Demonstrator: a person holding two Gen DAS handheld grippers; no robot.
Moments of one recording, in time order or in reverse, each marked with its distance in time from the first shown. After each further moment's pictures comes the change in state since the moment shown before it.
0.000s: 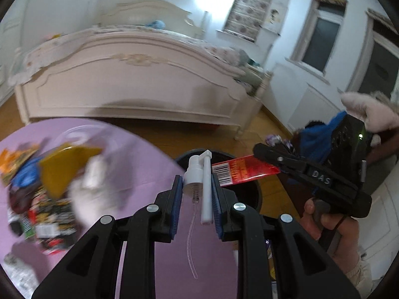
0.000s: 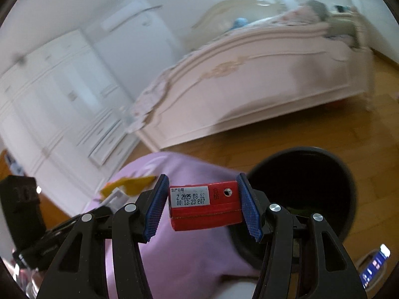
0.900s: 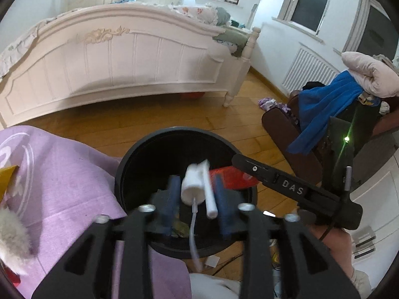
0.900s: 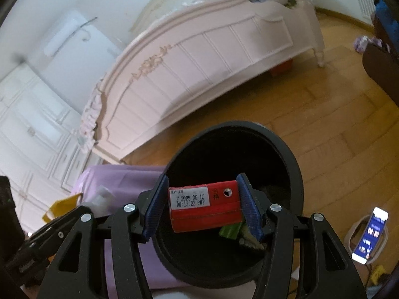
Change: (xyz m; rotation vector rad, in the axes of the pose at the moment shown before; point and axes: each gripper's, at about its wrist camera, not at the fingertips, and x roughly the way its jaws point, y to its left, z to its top) left arm 0.120 -0.063 0.005 0.104 0.191 -0.008; right arm 0.047 -0.132 -0.026 0.258 0.060 -0.157
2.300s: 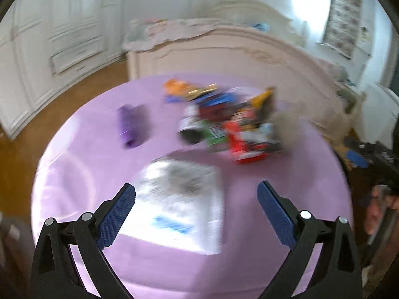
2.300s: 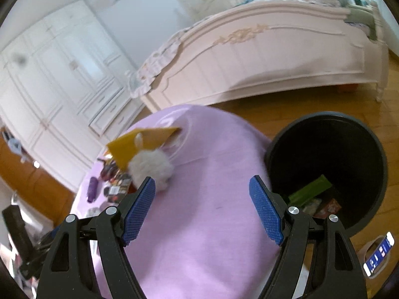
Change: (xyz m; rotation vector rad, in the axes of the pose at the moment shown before) left arm -0.227 0.177 -0.185 -0.447 -0.148 0.547; right arm -0.014 0.214 -0.095 -0.389 0.138 0.171
